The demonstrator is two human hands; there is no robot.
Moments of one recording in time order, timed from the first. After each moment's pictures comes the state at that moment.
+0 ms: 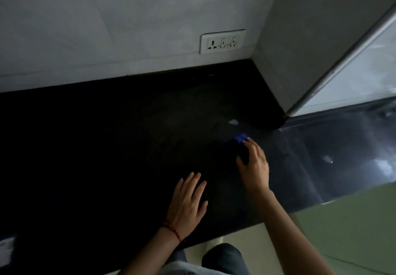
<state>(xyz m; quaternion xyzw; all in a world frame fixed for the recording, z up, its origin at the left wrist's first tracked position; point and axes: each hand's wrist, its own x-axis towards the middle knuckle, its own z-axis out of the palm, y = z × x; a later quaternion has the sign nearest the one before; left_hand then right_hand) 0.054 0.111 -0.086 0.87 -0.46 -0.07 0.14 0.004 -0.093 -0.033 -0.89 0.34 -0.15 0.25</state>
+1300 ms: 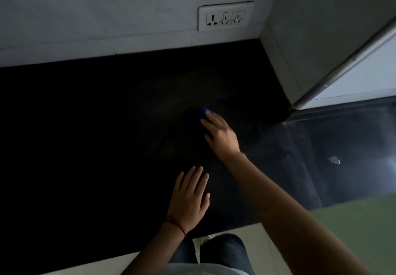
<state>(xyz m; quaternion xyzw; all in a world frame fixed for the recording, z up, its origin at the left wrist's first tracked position) 0.031 0.069 -0.099 0.90 -0.42 -0.06 0.11 0.084 -0.122 -0.074 -0.97 0.11 -0.05 0.23</state>
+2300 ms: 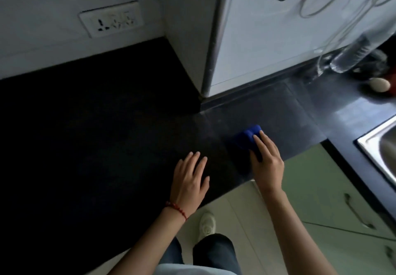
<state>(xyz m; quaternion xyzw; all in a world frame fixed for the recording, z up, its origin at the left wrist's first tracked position) -0.050 -0.094 -0.084 0.84 -0.50 -0.09 0.19 -0.177 -0.264 -0.071 -0.85 0.41 -0.30 0.16</state>
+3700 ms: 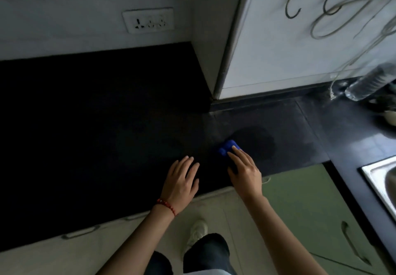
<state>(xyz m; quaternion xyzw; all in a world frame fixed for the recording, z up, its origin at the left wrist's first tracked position) -0.069 -0.066 -0.089 0.86 -0.47 -0.04 0.17 -0.175 -0.238 -0.077 -0.93 0.26 -0.16 0.18</state>
